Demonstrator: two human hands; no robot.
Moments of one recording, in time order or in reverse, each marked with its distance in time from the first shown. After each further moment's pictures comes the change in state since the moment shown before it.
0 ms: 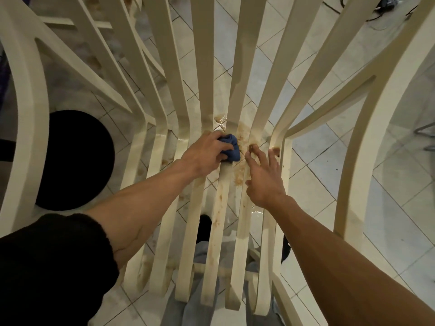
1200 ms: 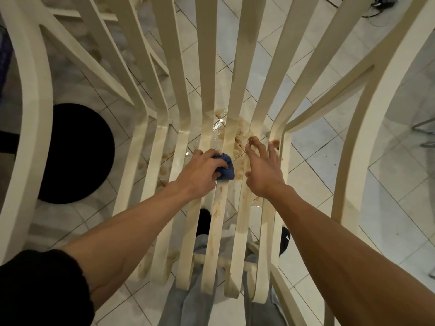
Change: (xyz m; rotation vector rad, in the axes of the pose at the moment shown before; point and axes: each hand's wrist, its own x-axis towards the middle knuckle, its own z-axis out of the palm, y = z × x) left_hand -0.055 0.000 0.040 0.007 -0.009 -0.069; right_hand 0.000 0.000 -0.001 -0.005 -0.012 0.002
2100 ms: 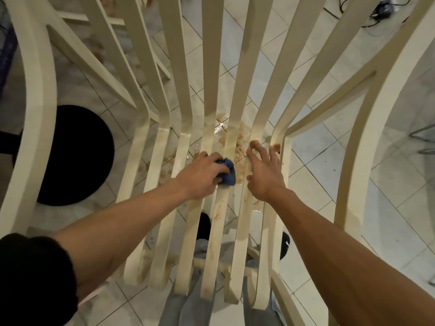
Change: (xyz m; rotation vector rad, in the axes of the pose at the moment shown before) left_hand -0.001 0.004 -0.017 0.096 -0.080 0.137; right_hand 0.001 0.002 0.005 -0.008 0.022 -0.005
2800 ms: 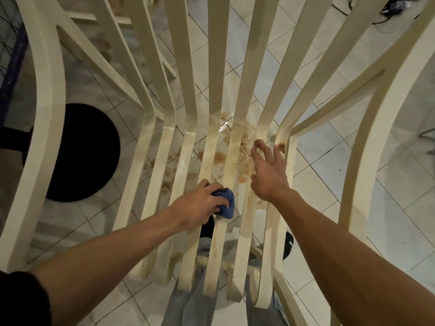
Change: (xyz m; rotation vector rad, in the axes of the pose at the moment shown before) left_hand -0.062 0.011 0.028 -0.029 -0.044 0.106; right_hand -0.003 -0.003 -0.002 -0.023 0.007 0.000
